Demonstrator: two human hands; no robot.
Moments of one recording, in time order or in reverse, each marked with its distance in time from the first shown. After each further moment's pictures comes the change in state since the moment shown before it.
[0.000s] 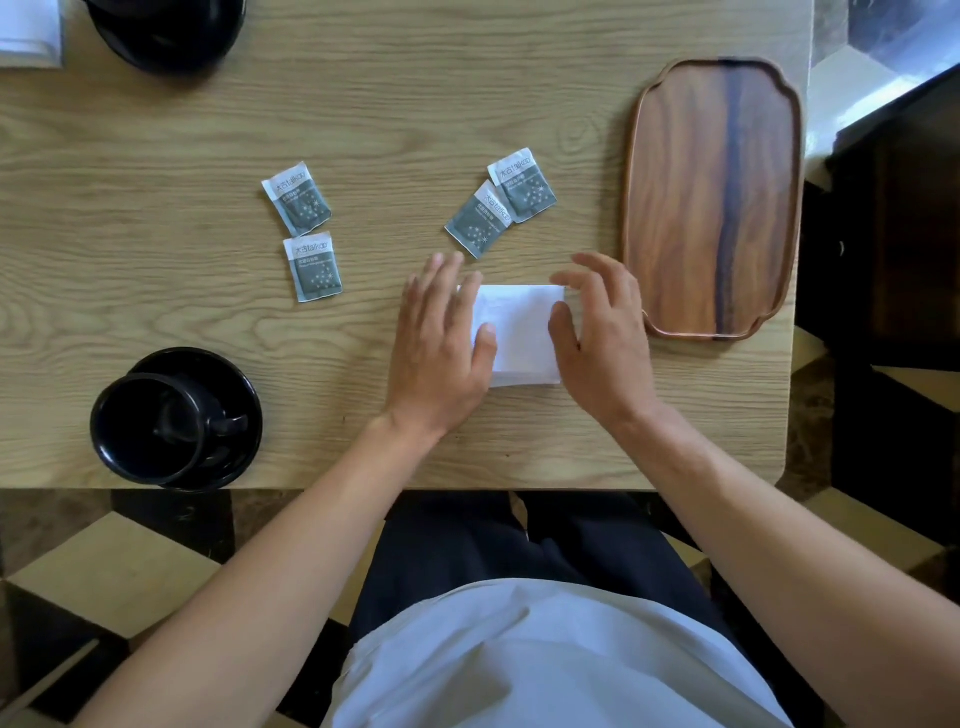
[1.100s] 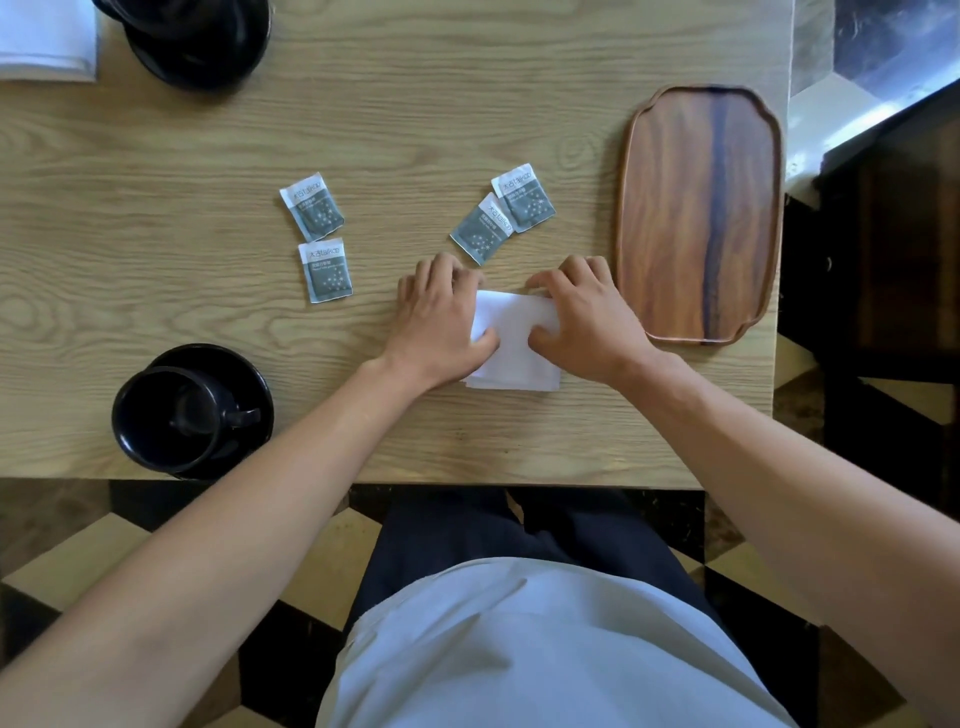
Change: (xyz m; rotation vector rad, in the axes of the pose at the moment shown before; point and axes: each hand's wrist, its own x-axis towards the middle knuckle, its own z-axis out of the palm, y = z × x) left_hand 0.039 -0.014 -0.014 0.193 -0.229 0.006; right_hand 0.039 0.009 -0.006 -0.244 -0.451 -0.034
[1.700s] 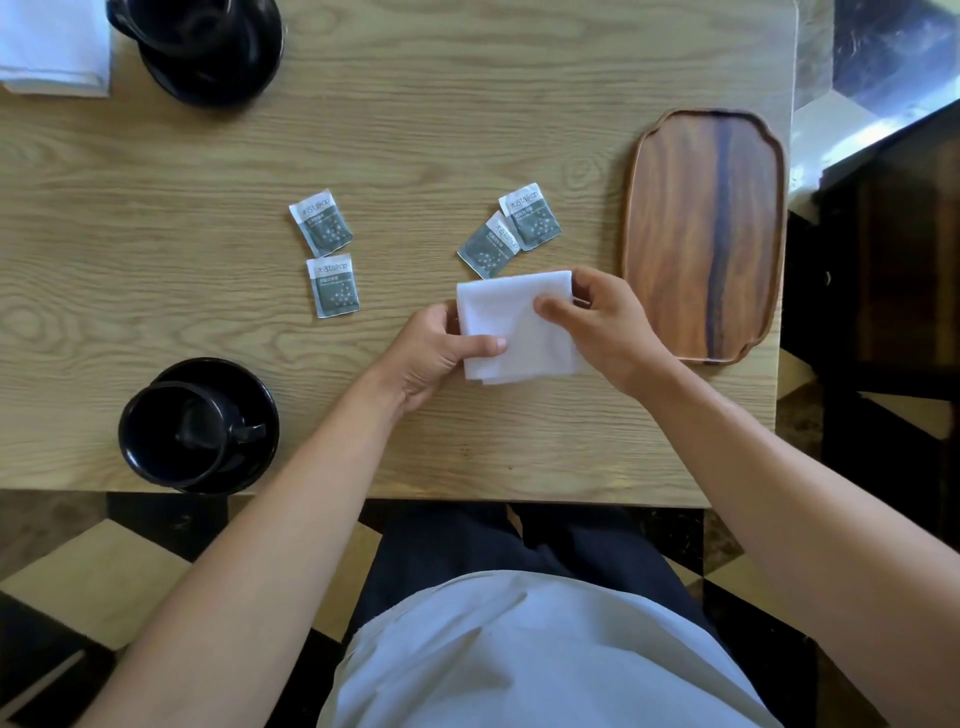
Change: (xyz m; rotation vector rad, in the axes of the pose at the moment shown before) left_hand -0.007 -0.008 -0.015 -1.568 -0.330 -0.481; right_hand 0.004 -0.018 -0.028 0.932 0.009 0.286
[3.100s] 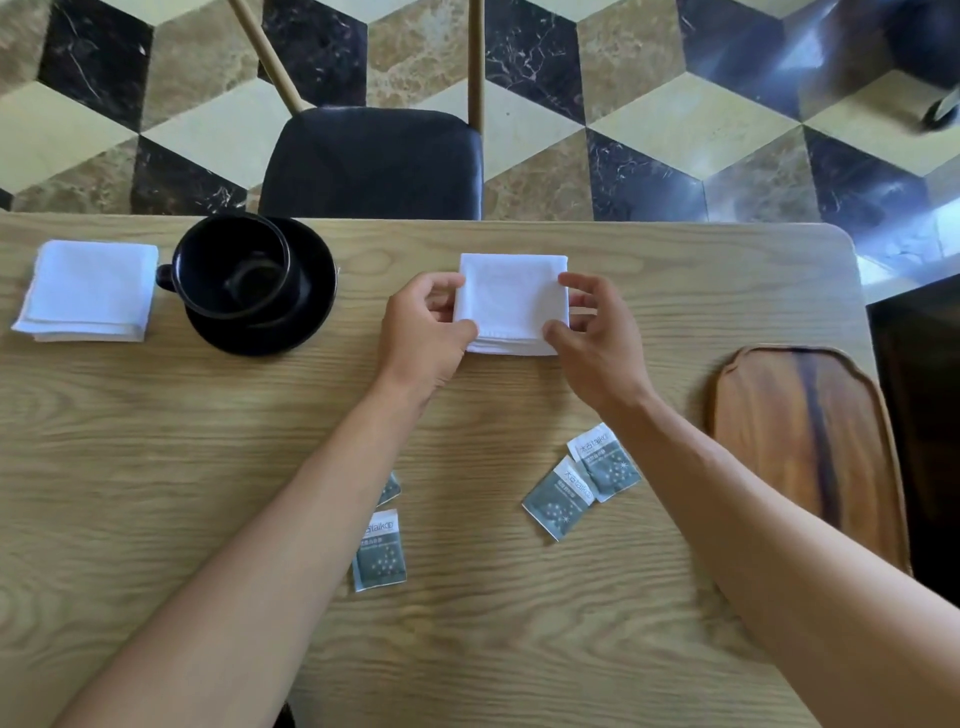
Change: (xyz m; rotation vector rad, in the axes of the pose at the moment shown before) left_hand 0.160 0.182 -0.076 0.411 0.515 0.447; right_hand 0.217 -0.091 0.037 -0.081 0.352 -0.178
